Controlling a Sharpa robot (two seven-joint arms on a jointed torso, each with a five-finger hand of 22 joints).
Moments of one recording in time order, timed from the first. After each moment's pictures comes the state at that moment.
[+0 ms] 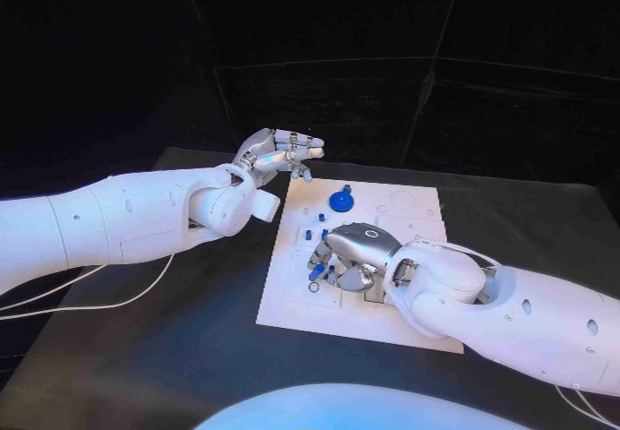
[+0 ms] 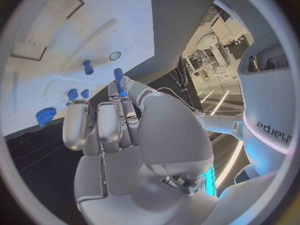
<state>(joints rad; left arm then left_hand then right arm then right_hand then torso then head) 1.29 -0.82 -0.18 1.41 0.02 -0.25 0.48 1.33 -0.09 0.38 -0.08 0.06 1.02 0.18 0.15 0.07 1.11 0.10 0.24 0.08 1.24 0.02 1.05 0.53 0.17 1.18 0.11 0.63 0.61 1.07 -0.59 -0.05 1.68 -1.66 -0.22 -0.14 1.42 -0.05 0.45 -0.07 0.12 1.09 0.16 0.10 0.07 1.16 0.08 0.20 0.07 1.47 0.01 1.25 1.04 0.09 1.36 0.11 1.37 1.30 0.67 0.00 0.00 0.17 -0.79</state>
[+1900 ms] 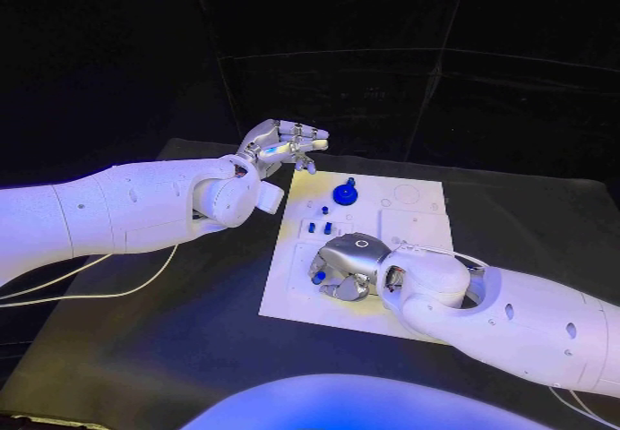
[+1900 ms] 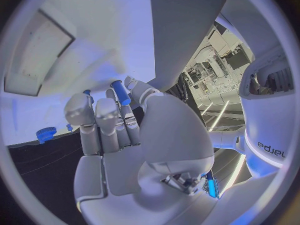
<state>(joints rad) 1.29 -0.82 -0.18 1.41 0.02 -0.25 0.48 1.33 -0.09 0.38 -0.08 0.06 1.02 0.18 0.15 0.07 1.11 0.10 0.24 0.08 1.24 0.02 1.05 0.53 0.17 1.18 0.11 0.63 0.61 1.05 -0.54 -0.08 1.64 -1.74 -0.12 -0.17 1.35 -0.09 0.38 -0.04 0.14 0.97 0.19 0.06 0.06 0.98 0.13 0.11 0.06 1.43 0.04 1.15 0.87 0.10 1.22 0.14 1.23 1.13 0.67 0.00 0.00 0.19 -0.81</state>
